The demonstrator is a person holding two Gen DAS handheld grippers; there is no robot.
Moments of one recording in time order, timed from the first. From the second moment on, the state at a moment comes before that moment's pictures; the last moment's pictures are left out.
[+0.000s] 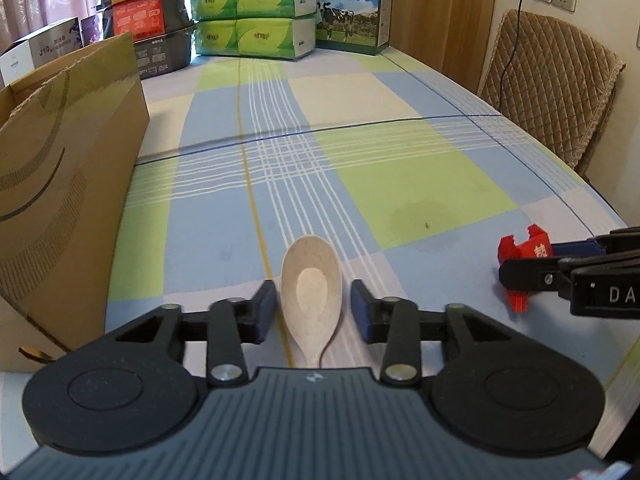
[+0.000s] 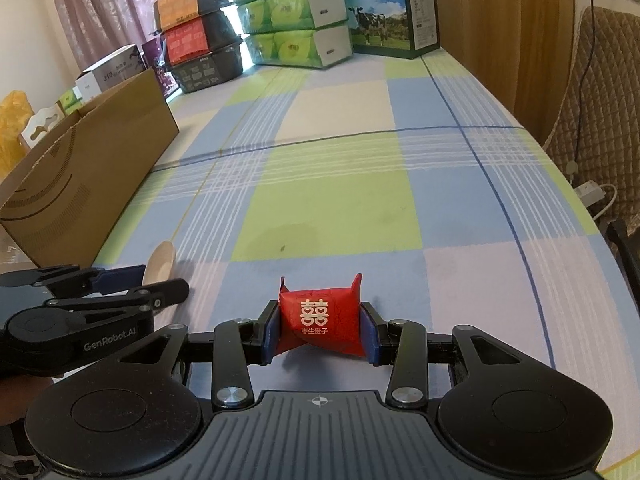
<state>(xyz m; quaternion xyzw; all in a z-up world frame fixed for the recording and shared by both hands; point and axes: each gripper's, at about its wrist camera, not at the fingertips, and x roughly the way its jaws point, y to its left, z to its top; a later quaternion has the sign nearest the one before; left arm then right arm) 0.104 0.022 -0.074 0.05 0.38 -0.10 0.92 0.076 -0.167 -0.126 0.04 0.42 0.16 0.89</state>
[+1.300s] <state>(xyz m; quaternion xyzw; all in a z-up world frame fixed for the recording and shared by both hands) 0.013 0.049 0.051 -0.01 0.33 -0.08 0.94 0.006 -0.139 -0.039 0.02 0.36 0.18 0.92</state>
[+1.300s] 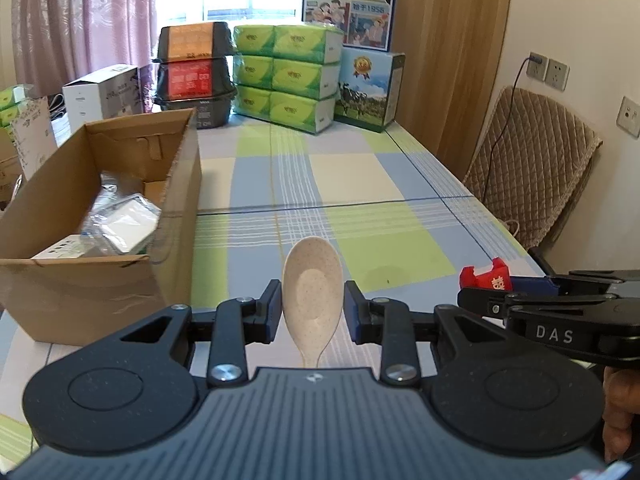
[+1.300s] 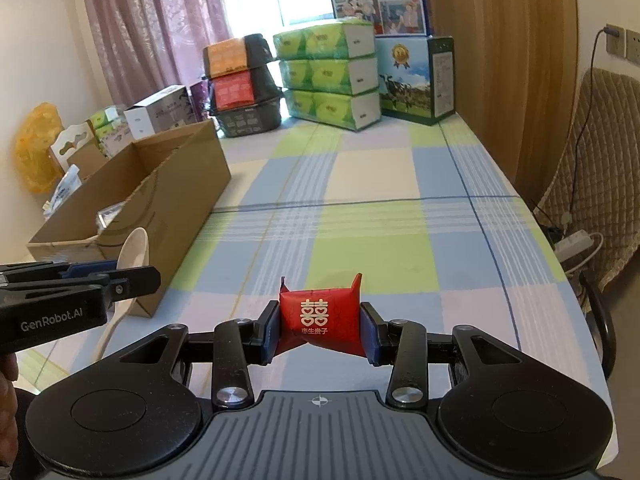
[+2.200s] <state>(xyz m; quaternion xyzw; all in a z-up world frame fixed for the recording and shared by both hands) -0.022 0.117 0.086 -0.03 0.31 -0.02 0.95 -0.011 -0.080 -0.015 -0.02 0.33 0.24 0.91</state>
